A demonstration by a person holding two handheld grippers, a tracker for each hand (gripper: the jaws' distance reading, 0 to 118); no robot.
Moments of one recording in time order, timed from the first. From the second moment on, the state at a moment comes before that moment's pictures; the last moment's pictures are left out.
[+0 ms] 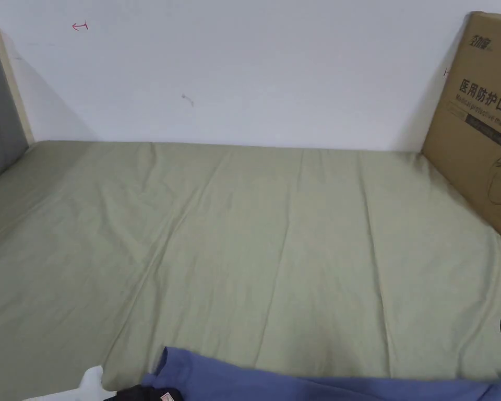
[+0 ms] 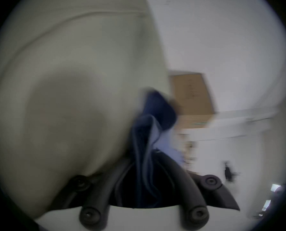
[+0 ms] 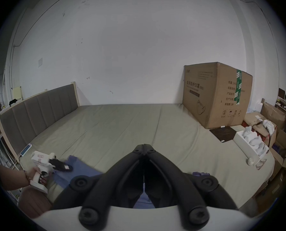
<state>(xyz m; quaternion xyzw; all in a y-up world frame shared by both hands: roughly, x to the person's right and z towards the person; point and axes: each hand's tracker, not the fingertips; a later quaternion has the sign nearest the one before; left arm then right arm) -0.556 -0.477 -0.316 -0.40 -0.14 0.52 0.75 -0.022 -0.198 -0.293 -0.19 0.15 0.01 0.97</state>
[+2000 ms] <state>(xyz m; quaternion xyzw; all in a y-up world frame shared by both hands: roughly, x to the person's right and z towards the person) -0.368 -0.331 -0.305 -0.34 -0.22 0.37 0.83 0.031 -0.206 -0.270 -0.22 0.20 -0.10 0.95</state>
